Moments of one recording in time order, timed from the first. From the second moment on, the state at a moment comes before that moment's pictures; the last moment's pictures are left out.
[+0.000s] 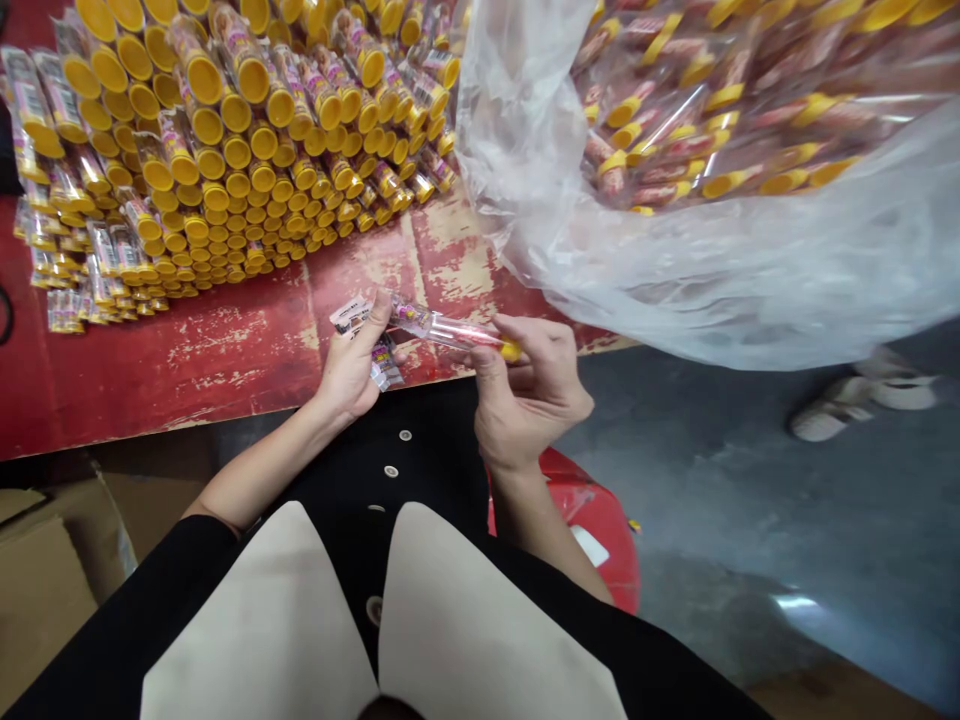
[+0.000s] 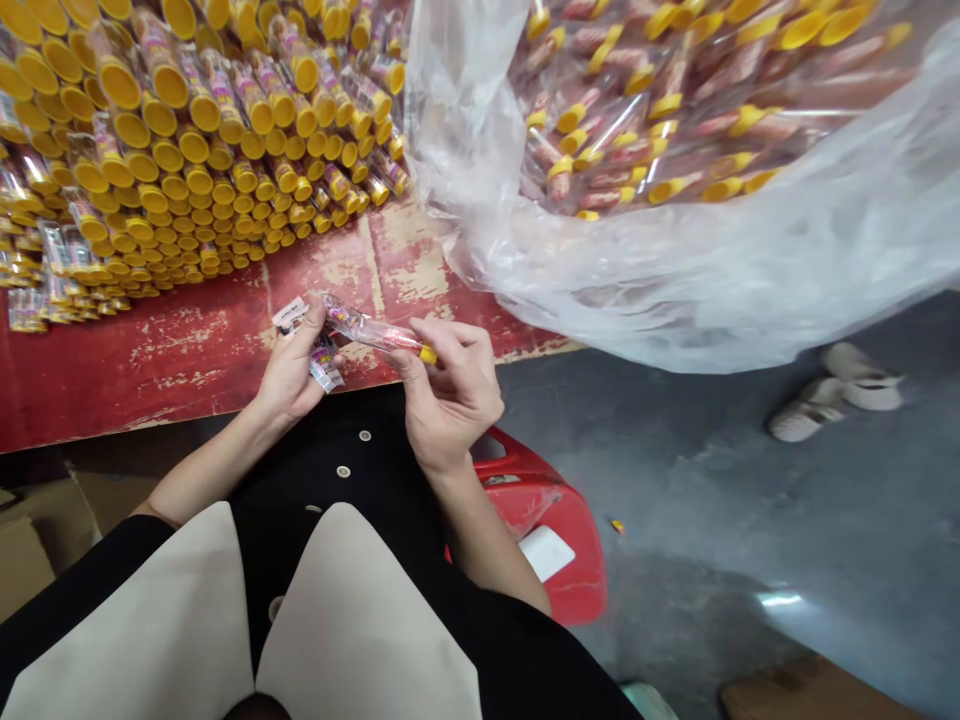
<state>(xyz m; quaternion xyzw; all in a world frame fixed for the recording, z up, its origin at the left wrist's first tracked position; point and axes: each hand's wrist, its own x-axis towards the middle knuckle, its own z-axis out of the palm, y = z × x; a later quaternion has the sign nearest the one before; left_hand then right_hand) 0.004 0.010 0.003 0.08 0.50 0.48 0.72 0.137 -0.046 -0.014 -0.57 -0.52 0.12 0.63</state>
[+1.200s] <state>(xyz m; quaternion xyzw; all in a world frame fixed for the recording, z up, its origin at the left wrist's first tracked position) -0.005 0.021 -0.004 0.18 0.51 0.42 0.73 0.166 -0.057 -0.003 -0.53 -0.65 0.07 0.54</state>
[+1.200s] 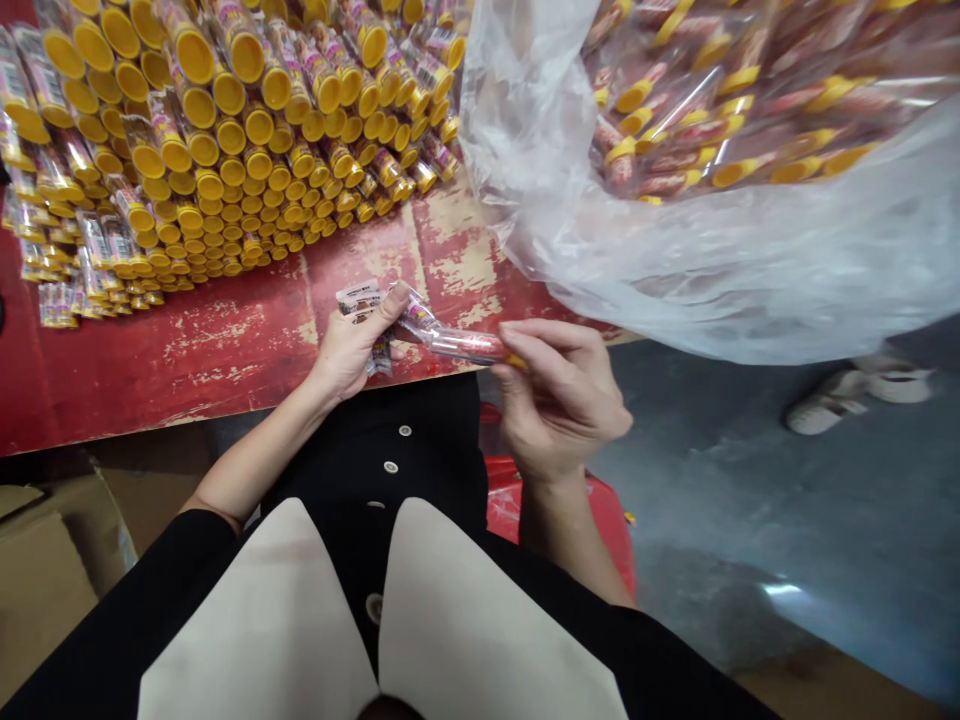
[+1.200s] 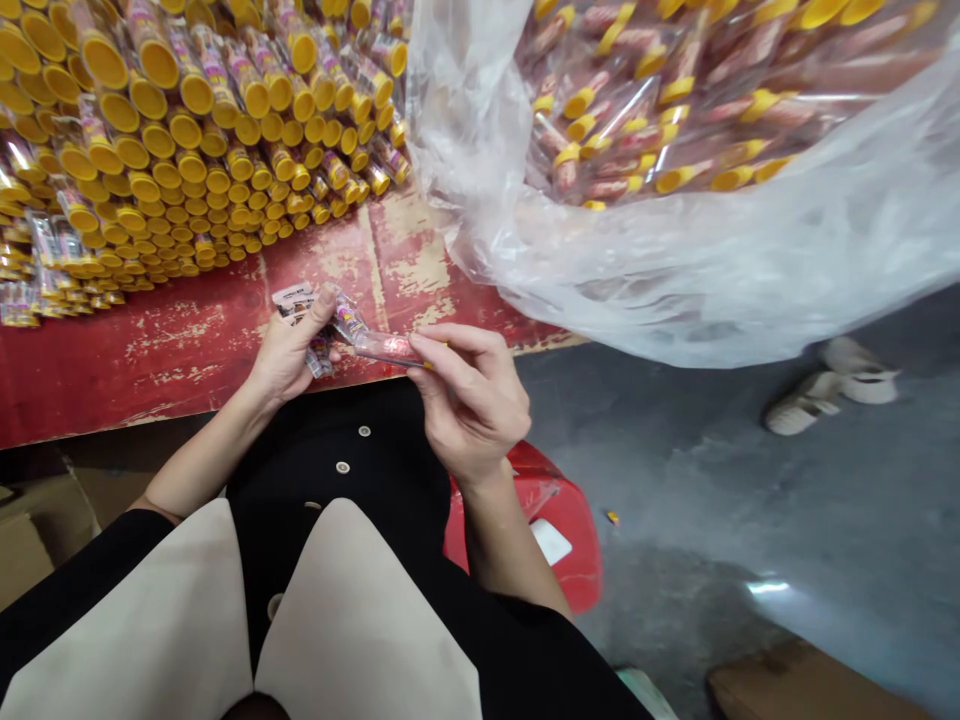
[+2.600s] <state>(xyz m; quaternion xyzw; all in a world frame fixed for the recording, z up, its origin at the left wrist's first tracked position) -0.014 0.017 0.001 0.15 0.51 0.38 0.76 0.162 -0.078 -0.010 -0.51 -0.70 0.03 0.50</state>
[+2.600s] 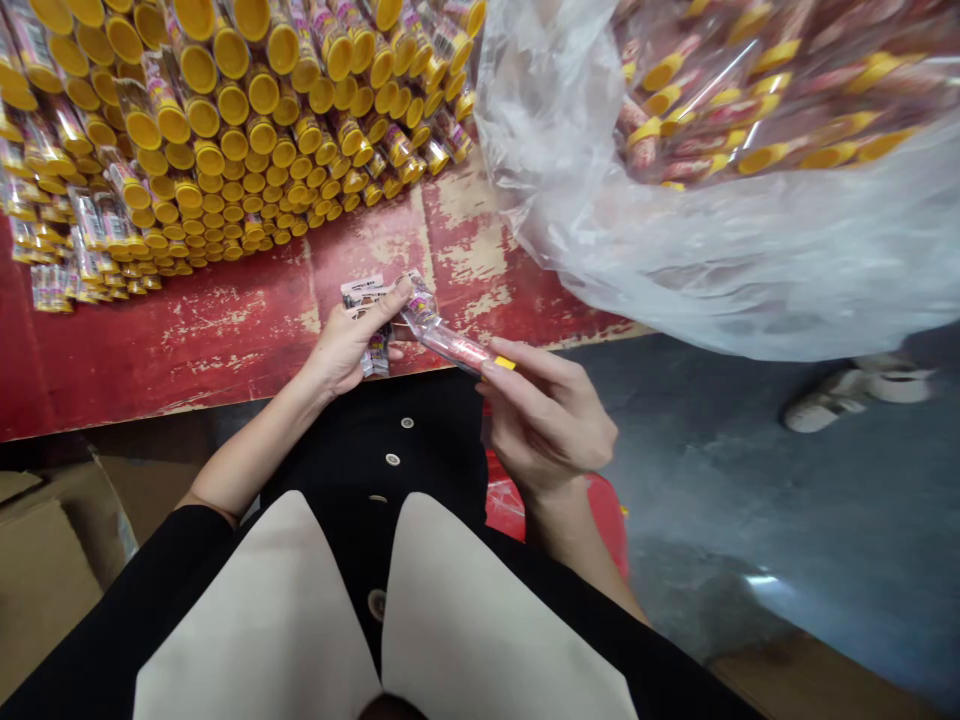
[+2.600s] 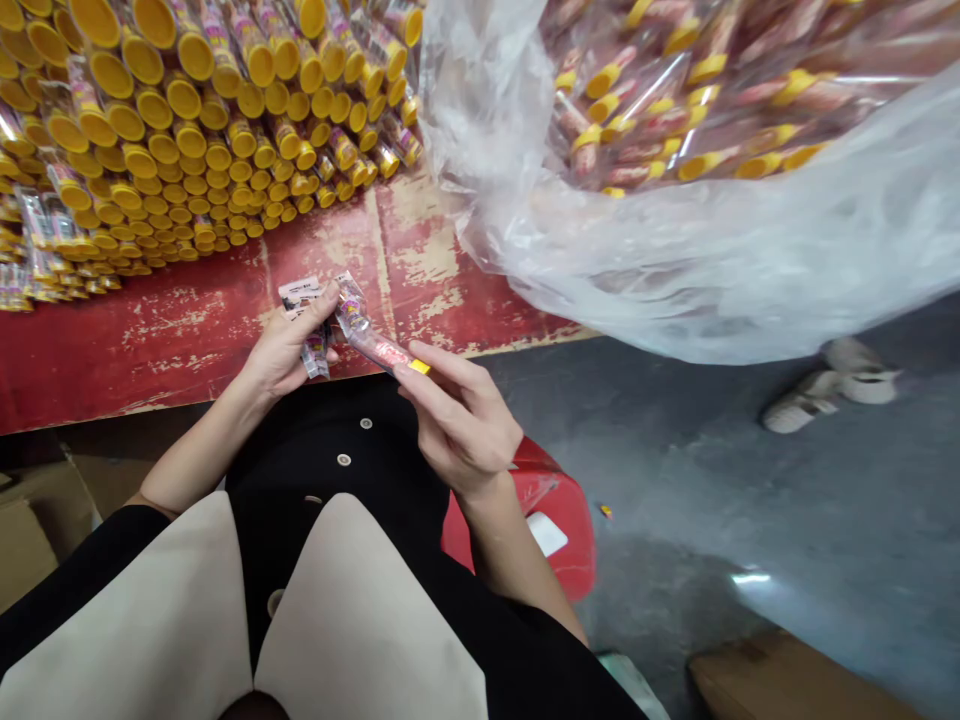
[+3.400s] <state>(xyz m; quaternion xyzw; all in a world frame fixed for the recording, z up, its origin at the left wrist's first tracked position) -0.009 -0.002 -0.002 0.26 0.43 0.40 0.77 0.126 -0.067 -0.013 -0.56 -0.60 0.19 0.54</state>
